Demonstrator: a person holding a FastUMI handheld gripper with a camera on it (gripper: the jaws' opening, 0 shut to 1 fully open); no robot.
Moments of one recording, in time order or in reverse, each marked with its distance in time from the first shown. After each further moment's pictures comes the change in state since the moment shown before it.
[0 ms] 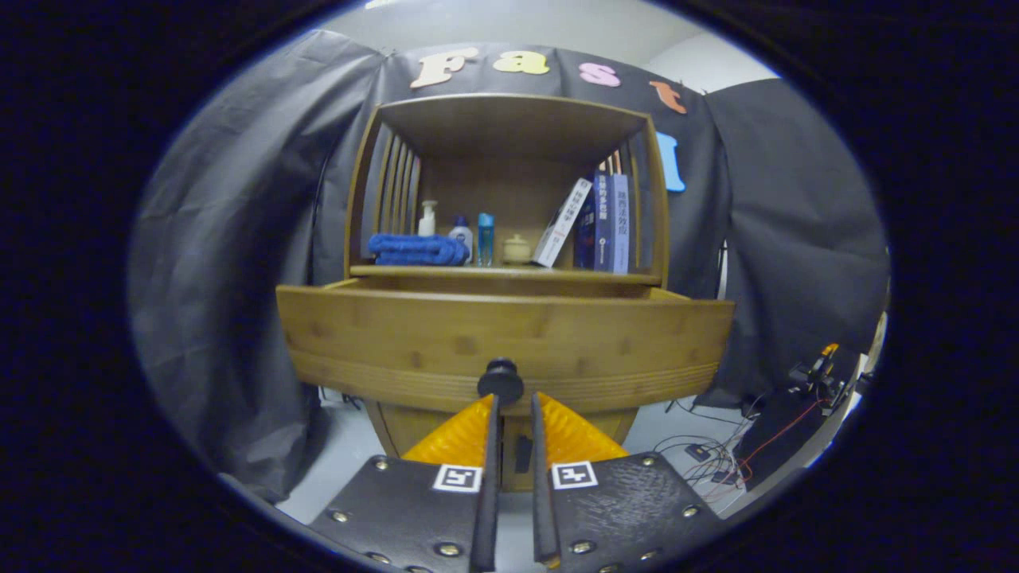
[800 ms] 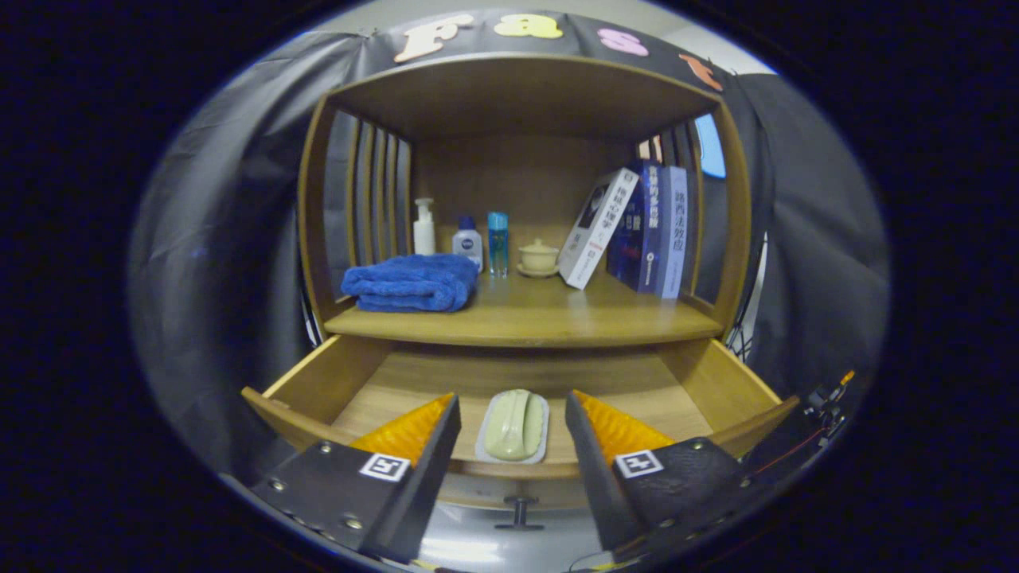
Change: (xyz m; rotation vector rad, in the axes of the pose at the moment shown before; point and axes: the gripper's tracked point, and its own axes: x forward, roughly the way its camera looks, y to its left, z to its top) arm 0.141 0.035 0.068 0.002 0.259 0.083
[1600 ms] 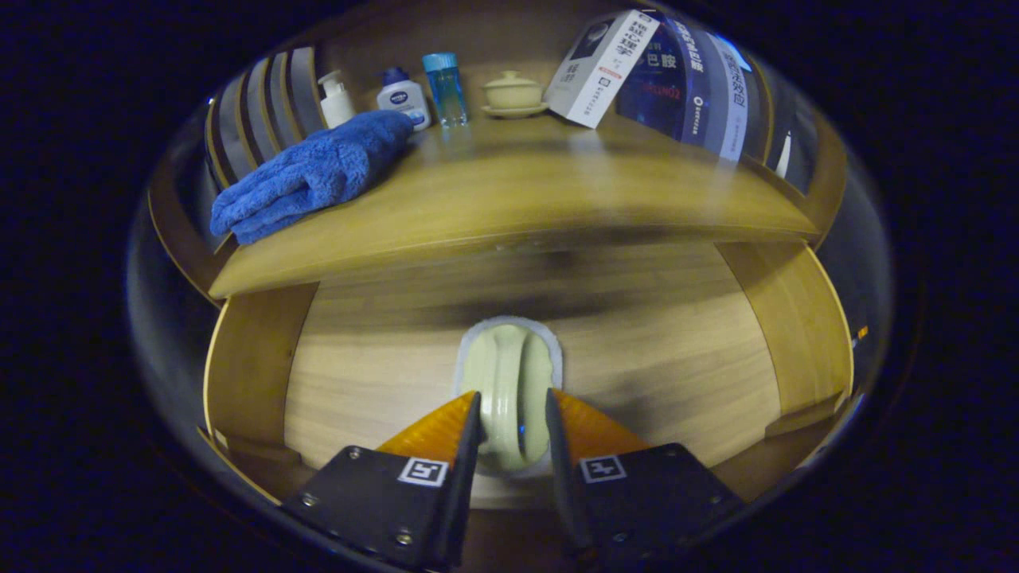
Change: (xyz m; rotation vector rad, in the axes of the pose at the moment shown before) arm 0.093 -0.011 -0.073 0.090 0.535 -0.044
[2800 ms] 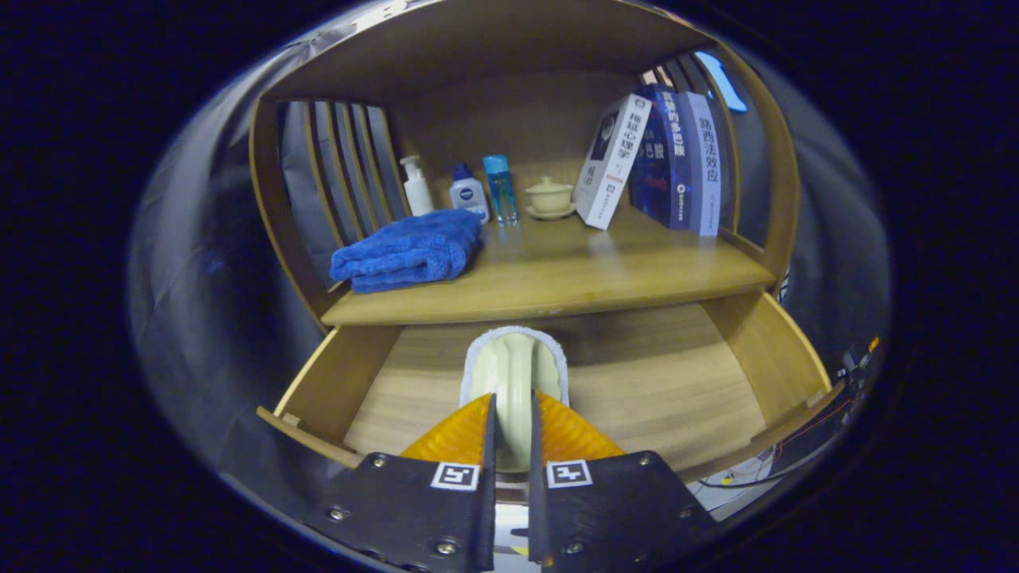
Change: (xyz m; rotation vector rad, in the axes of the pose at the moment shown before) arm -0.109 0.013 0.022 -0.012 -0.365 0.162
